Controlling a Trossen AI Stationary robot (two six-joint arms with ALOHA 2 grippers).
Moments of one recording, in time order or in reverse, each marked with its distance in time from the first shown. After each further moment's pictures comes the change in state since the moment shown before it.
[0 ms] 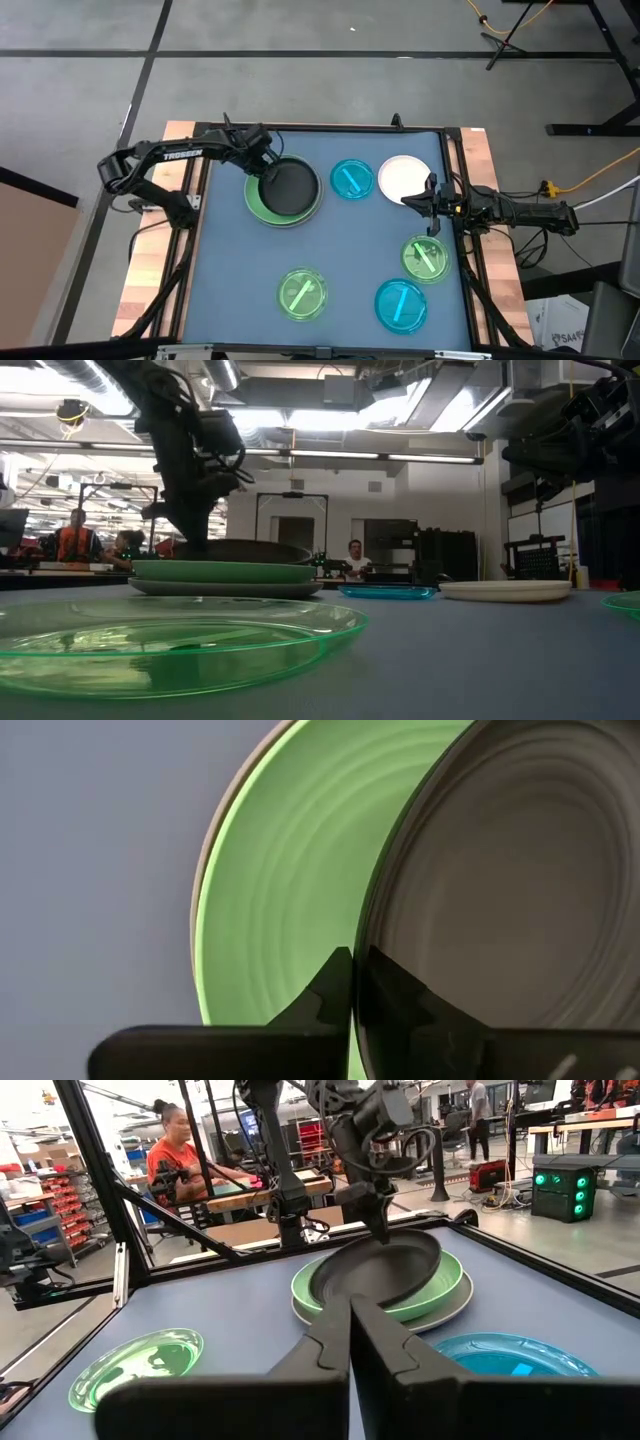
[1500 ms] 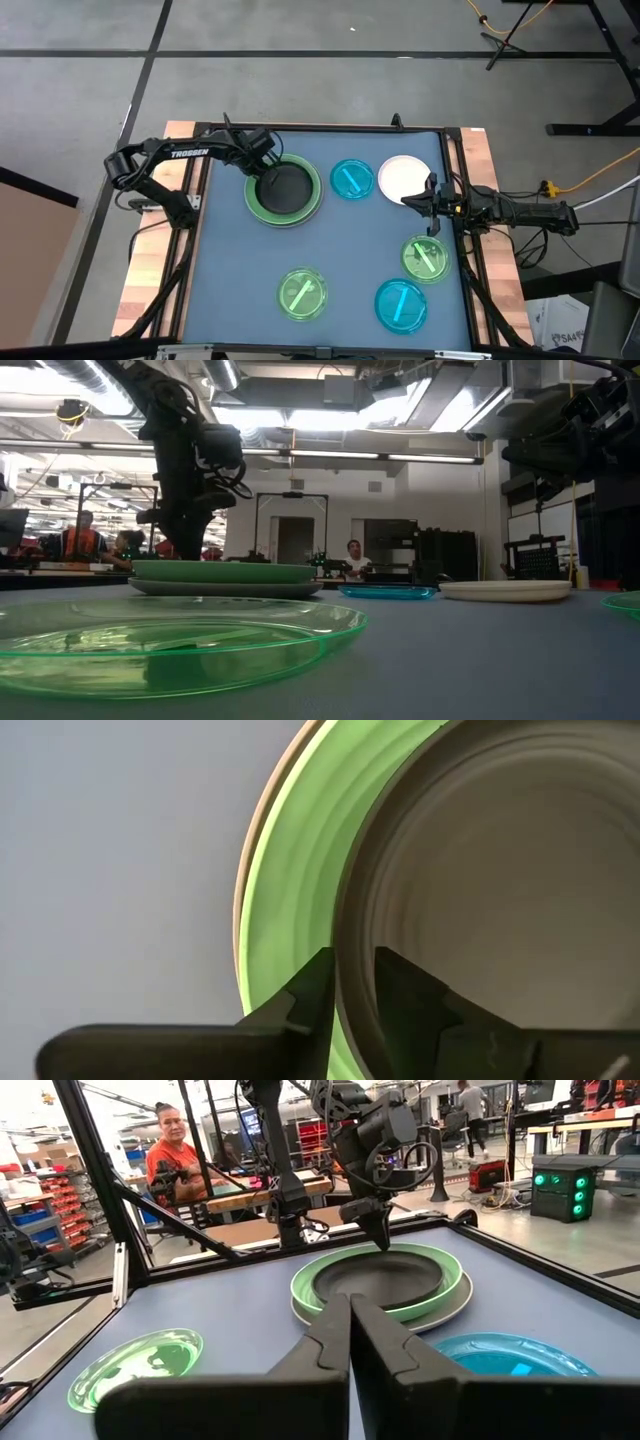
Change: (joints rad) left arm 0.000 0.055 0.000 -0.028 -0.077 0.005; right arm 0.000 0.000 0.000 0.000 0.004 0.000
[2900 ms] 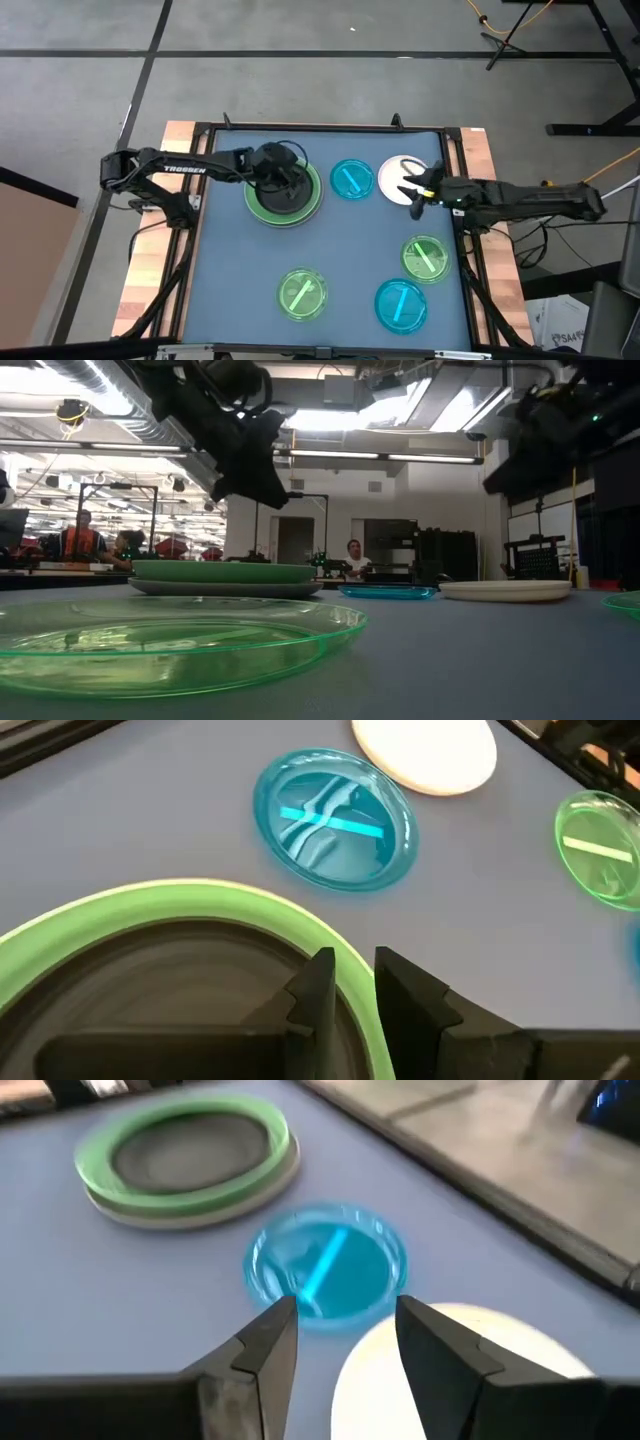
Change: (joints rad) left arm -0.325 -0.060 0.000 0.530 0.001 0.031; right arm 0.000 0.569 0.391 -0.402 0.361 0.131
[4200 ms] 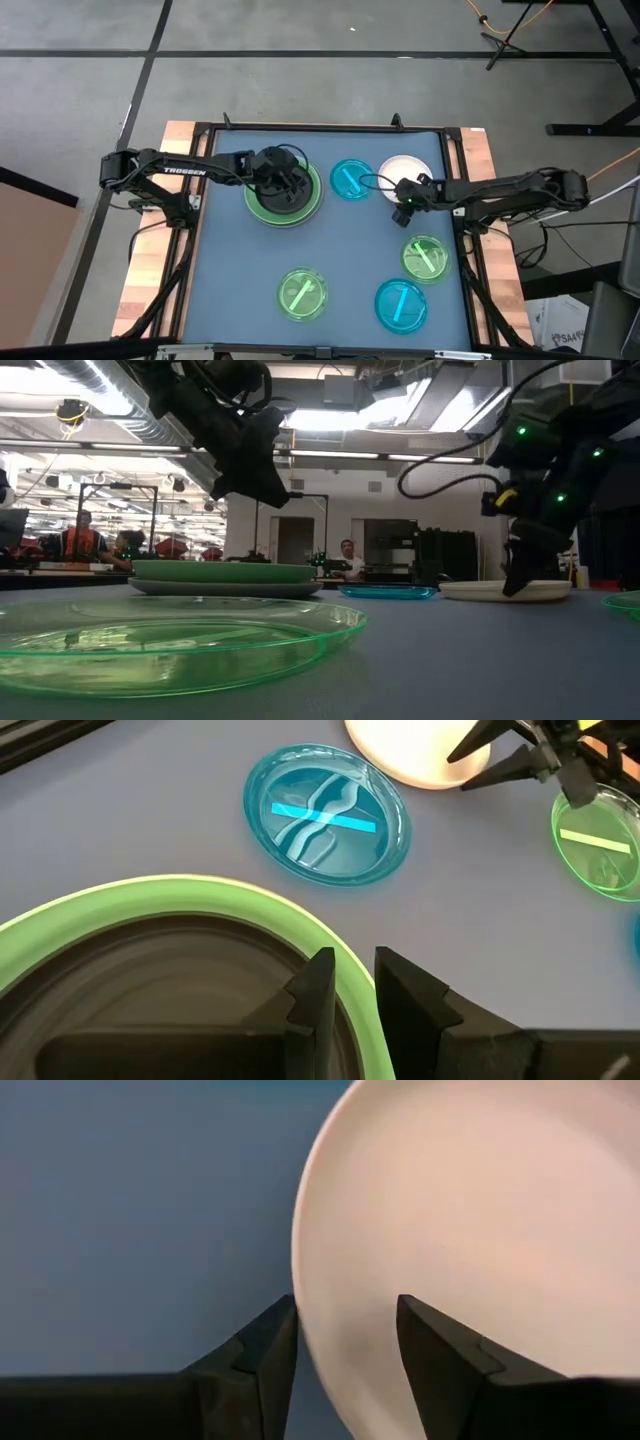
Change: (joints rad) left arm -0.031 0.000 0.000 -0.003 -0.029 -0.007; right arm -0.163 0.561 0.001 -0.021 -0.200 0.058
